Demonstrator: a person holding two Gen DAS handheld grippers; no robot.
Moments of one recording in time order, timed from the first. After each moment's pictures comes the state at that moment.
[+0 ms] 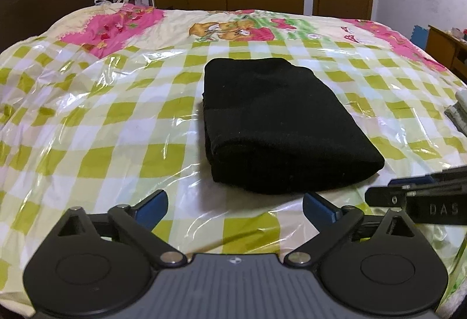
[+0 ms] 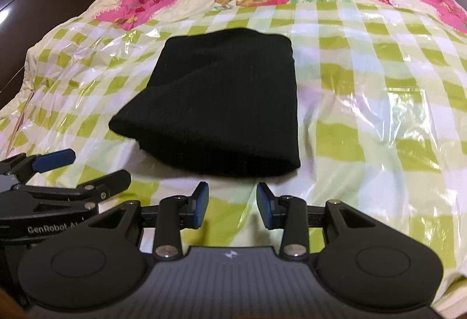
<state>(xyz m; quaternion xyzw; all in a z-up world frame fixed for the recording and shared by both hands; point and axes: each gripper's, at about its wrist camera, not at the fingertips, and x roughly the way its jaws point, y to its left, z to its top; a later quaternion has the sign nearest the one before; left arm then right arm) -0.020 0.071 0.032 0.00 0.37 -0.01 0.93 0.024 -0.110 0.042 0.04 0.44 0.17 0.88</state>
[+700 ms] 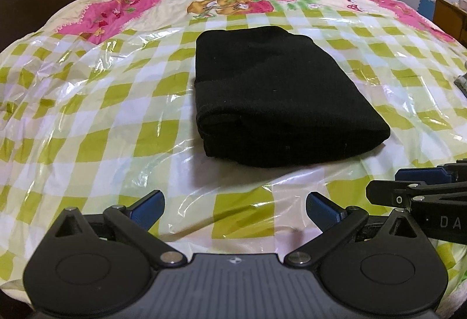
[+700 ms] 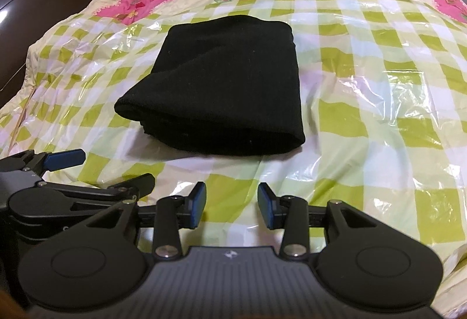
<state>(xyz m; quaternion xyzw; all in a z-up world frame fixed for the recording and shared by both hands) -0.016 0.051 0.018 0.04 0.42 0.00 0.91 0.007 -0.108 0.036 0.04 0.45 0.17 0.88</state>
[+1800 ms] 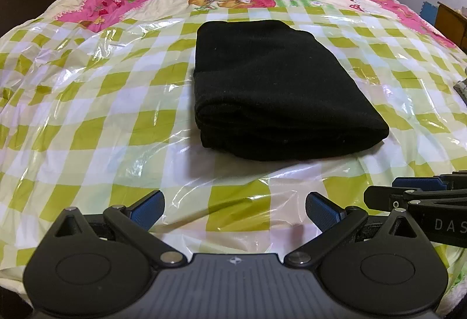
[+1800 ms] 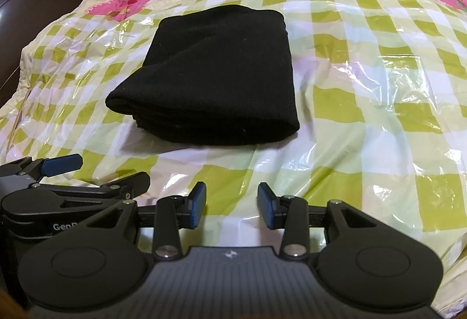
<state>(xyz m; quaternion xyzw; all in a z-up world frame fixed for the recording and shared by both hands) -0.016 0.054 0.013 0.02 0.43 0.00 0.90 0.008 -0.111 0.029 0.06 0.47 0.16 0.87</state>
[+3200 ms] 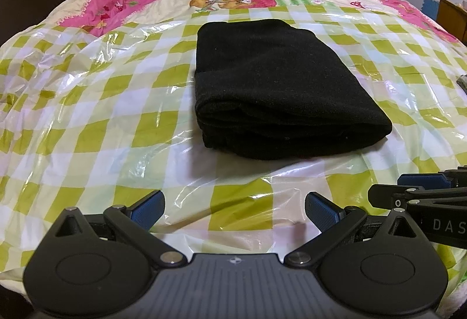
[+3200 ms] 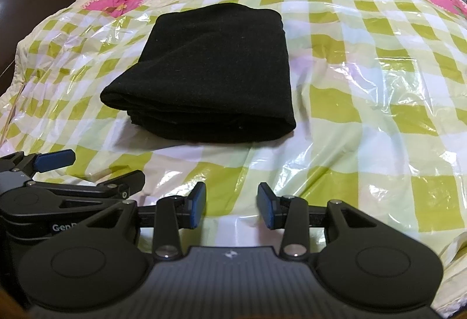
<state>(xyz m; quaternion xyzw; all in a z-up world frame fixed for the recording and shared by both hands) -0.017 0.049 0.013 0.04 0.42 0.01 0.91 0.008 -0.108 0.026 0.05 0.47 0.15 0.87</state>
